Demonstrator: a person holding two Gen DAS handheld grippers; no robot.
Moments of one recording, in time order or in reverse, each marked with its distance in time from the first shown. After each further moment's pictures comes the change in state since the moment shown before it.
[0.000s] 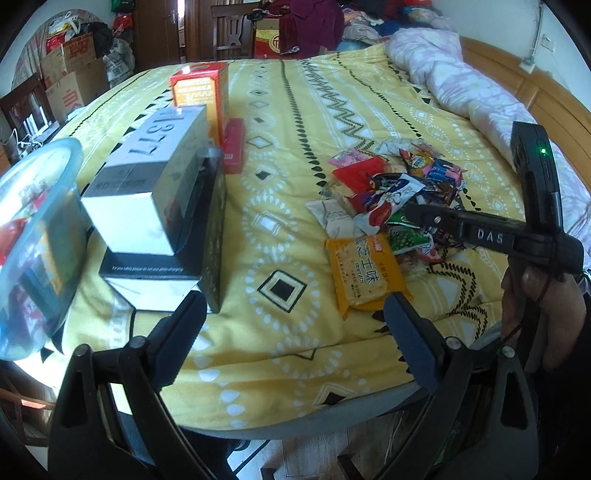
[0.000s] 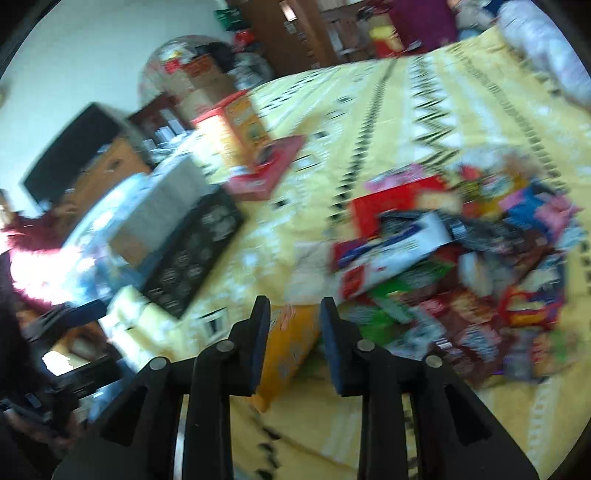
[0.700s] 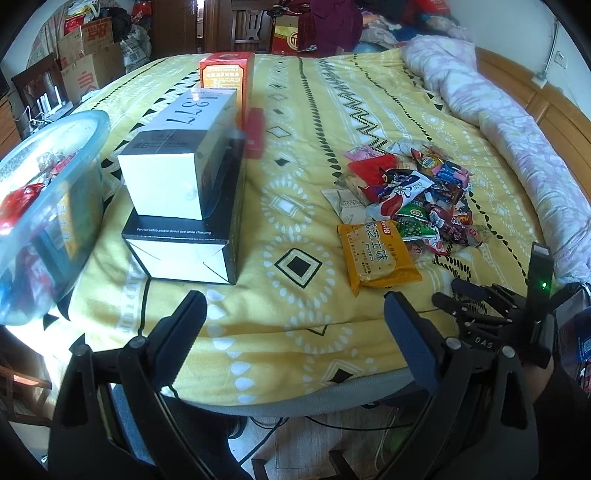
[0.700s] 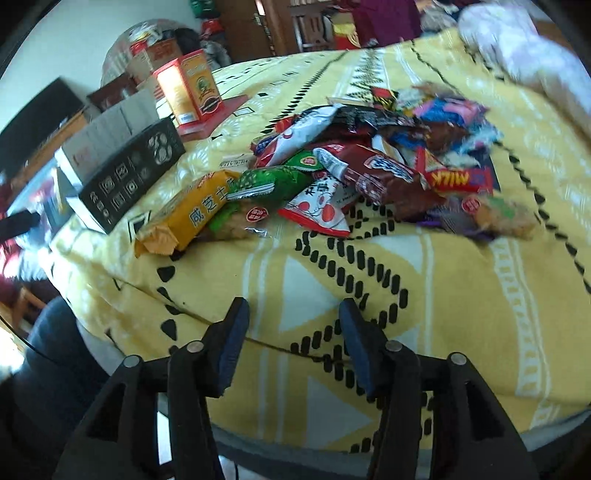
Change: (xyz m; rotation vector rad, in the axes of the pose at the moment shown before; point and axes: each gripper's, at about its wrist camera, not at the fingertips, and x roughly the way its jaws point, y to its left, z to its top) left arm -0.013 0.015 -0.017 -0.062 0.008 0.008; right arm -0.007 -0.024 -0.112 -0.085 0.019 -0.156
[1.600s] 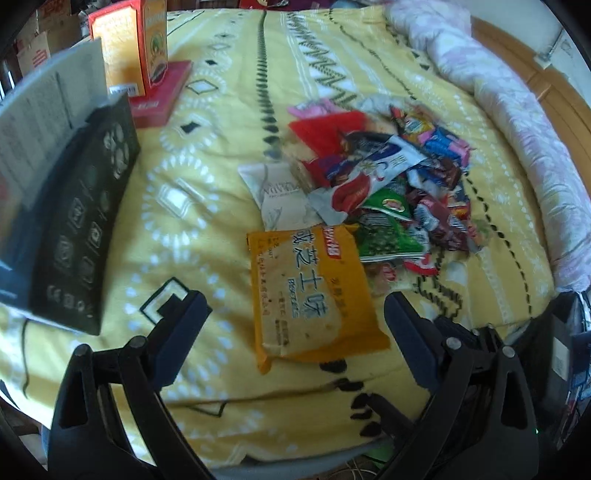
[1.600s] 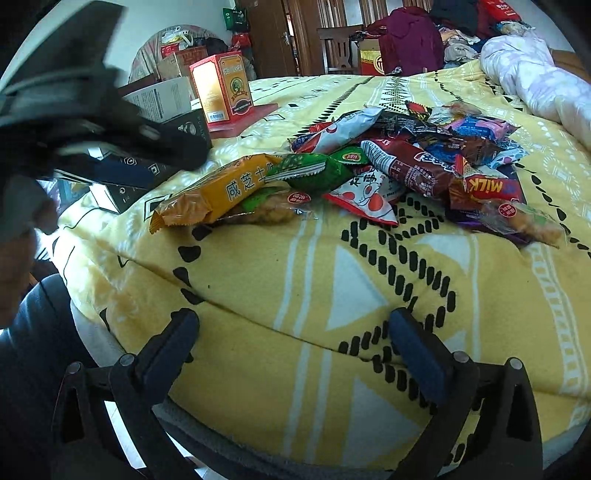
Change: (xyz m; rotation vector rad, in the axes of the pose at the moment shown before) left arm 0.117 -0.064 0.033 0.006 0.183 -0.108; right arm 0.010 0.019 -0.020 -0.069 -0.089 0.018
